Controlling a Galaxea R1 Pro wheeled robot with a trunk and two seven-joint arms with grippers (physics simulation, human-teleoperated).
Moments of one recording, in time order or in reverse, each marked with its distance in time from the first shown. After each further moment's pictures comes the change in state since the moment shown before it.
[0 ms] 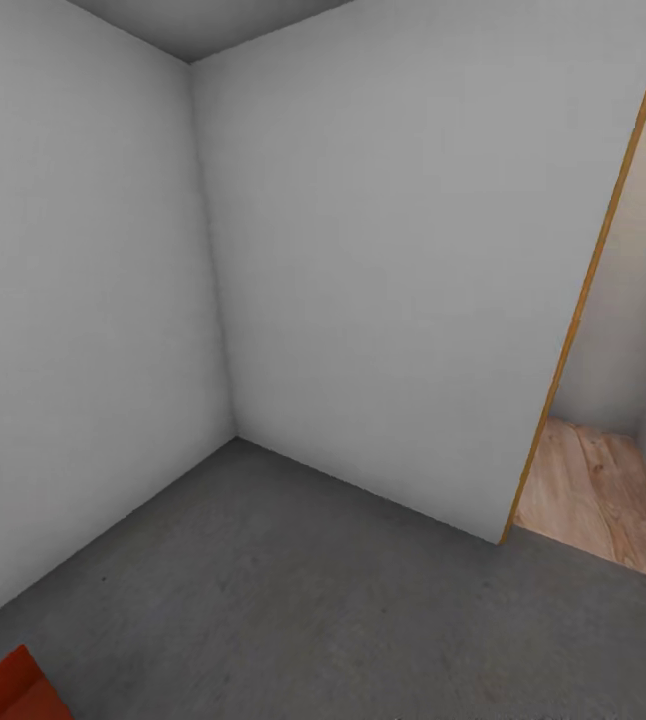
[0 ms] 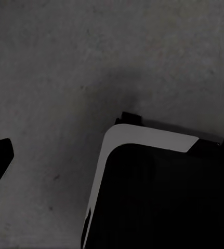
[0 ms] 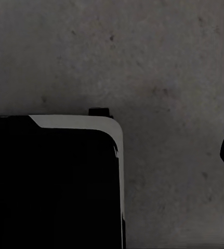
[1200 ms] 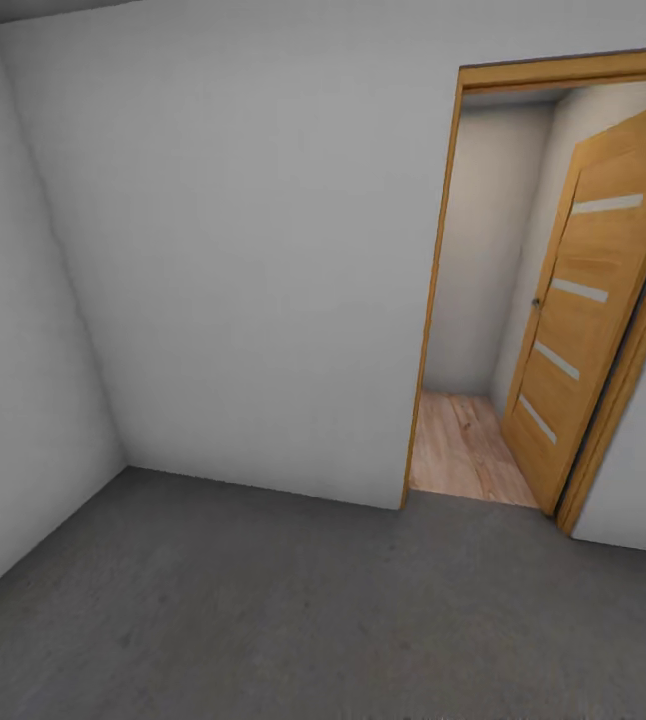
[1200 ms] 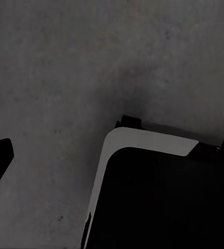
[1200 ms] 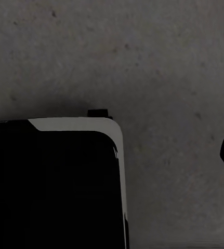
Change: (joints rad) left arm 0.004 0.000 -0.003 -0.013 0.000 -0.001 0.002; right arm 0.000 -0.002 -0.001 0.000 -0.038 0.000 0.002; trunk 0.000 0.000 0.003
